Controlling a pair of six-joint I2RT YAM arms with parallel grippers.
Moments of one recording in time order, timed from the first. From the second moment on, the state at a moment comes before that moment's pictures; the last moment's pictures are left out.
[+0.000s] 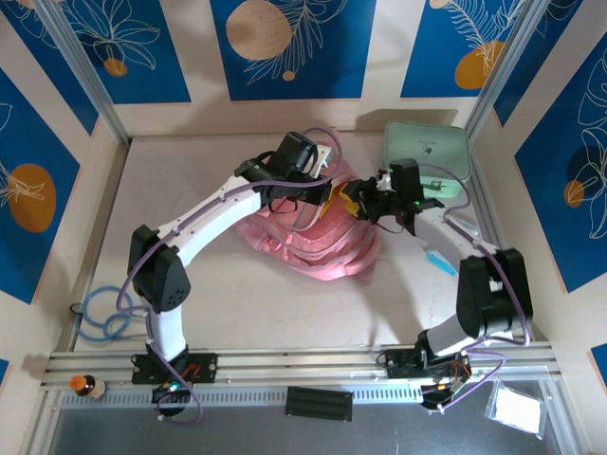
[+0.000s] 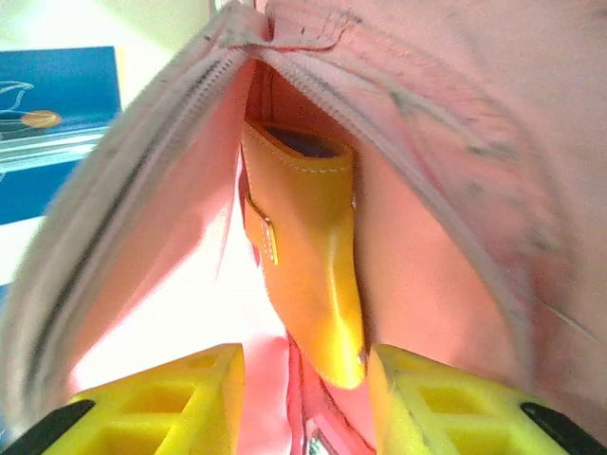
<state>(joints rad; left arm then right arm) -0.73 1.86 1.78 -0.69 0.19 -0.32 0.20 1.46 0.94 -0.13 -0.63 1.17</state>
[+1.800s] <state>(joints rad) -0.48 1.60 0.97 -0.11 0.37 -1.00 0.28 1.56 1.01 -0.42 -0.41 0.81</state>
